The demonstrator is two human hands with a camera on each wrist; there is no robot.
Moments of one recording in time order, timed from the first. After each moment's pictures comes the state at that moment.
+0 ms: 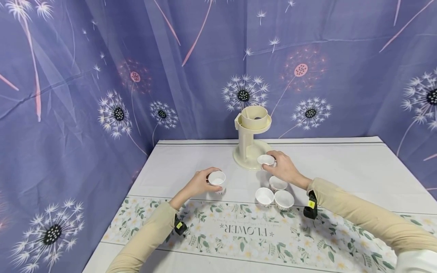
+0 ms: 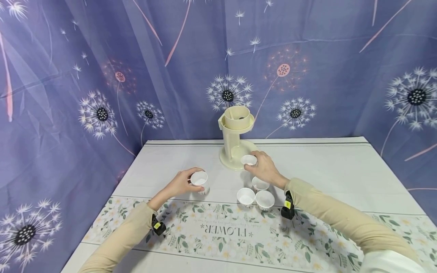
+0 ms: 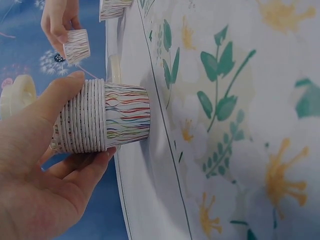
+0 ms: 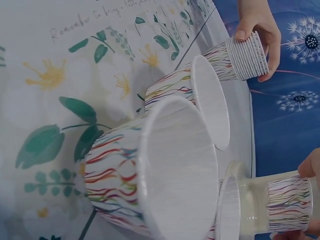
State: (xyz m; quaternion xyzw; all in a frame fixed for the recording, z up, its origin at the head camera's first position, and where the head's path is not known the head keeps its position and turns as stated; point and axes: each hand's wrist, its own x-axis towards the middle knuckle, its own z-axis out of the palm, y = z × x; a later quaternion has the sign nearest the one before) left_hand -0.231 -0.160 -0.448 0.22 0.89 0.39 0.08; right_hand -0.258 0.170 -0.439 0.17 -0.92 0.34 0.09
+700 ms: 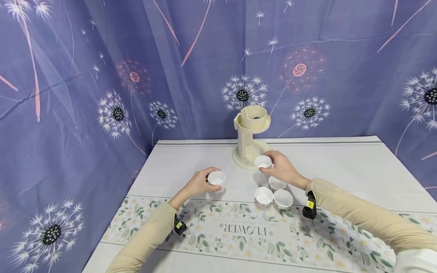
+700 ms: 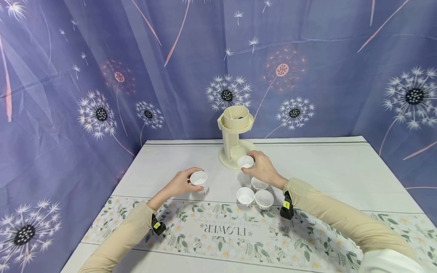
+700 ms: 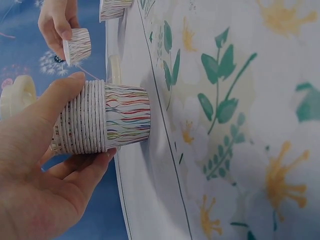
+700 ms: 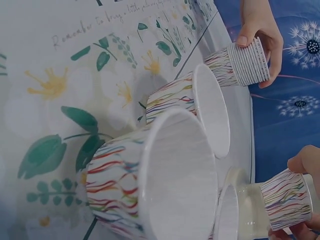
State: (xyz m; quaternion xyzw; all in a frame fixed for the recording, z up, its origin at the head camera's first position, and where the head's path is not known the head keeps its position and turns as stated) left_hand -0.230 -0.159 -0.448 0.21 0.89 0.39 0.07; right_hand -0.254 0.166 -0.437 0.19 -0.91 0.34 0.10
